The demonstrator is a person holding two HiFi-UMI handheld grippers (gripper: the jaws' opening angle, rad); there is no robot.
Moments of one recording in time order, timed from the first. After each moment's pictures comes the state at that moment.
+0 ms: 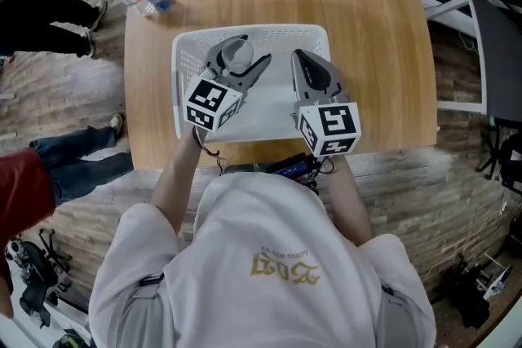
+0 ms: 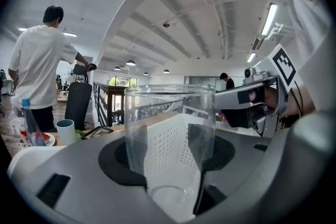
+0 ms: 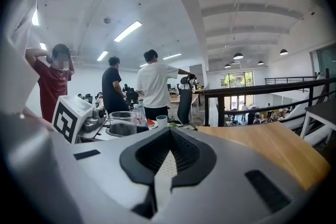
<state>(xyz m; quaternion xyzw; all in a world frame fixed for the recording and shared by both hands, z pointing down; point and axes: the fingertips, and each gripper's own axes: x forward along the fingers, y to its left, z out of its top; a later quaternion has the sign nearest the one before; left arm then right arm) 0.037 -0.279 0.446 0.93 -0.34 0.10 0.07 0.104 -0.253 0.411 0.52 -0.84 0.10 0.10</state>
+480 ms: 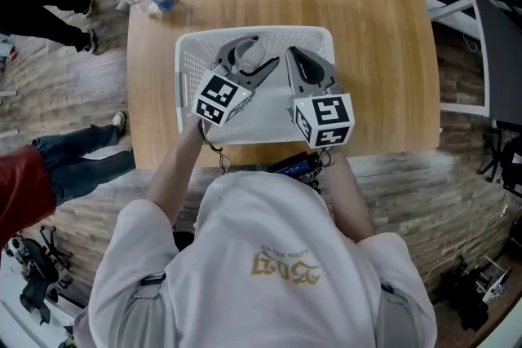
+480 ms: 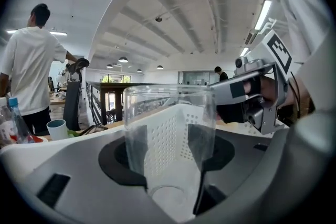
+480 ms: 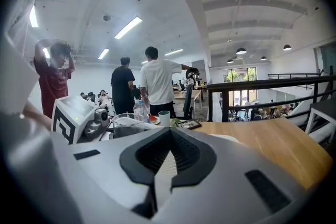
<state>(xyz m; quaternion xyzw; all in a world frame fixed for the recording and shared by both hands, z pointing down) 0.051 -0.284 0.471 0.94 -0.30 0.13 0.06 0.089 -0.270 0.431 0.50 -0.85 0.12 0.11</state>
